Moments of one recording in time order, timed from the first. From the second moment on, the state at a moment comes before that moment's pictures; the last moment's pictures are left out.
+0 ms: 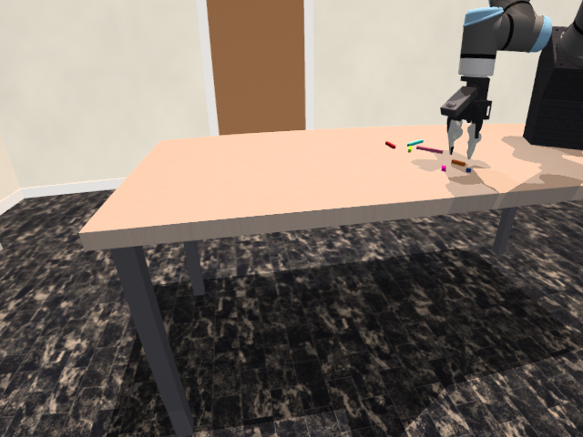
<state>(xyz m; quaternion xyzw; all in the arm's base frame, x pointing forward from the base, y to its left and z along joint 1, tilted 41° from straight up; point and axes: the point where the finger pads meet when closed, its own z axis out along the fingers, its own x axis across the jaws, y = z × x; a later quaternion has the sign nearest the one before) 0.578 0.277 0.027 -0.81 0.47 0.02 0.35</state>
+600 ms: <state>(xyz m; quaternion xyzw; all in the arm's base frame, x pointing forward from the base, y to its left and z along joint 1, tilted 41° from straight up) 0.560 0.241 0.074 -0.81 0.47 0.02 0.35</state>
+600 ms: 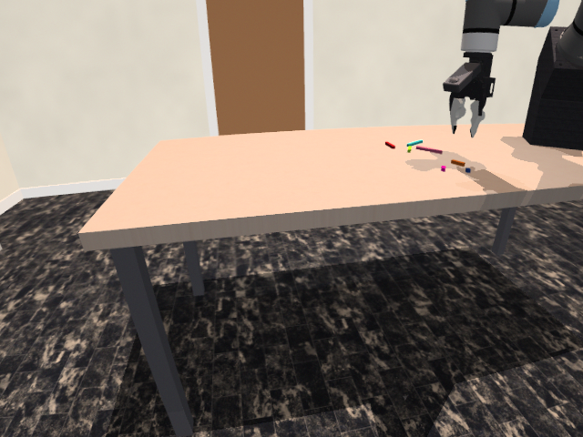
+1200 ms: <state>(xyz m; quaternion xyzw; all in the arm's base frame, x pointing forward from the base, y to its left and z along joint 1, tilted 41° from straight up) 0.558 0.236 0.080 -0.81 0.47 0.02 0.35</state>
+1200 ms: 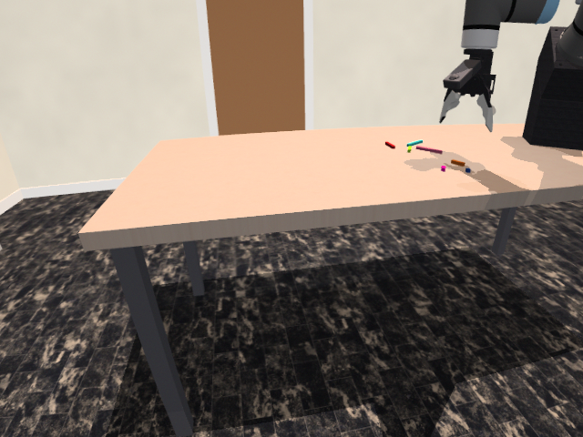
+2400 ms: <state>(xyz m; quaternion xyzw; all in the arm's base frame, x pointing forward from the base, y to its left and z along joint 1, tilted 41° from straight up) 0.565 0.225 0.070 -0.85 0.39 -0.02 0.35</state>
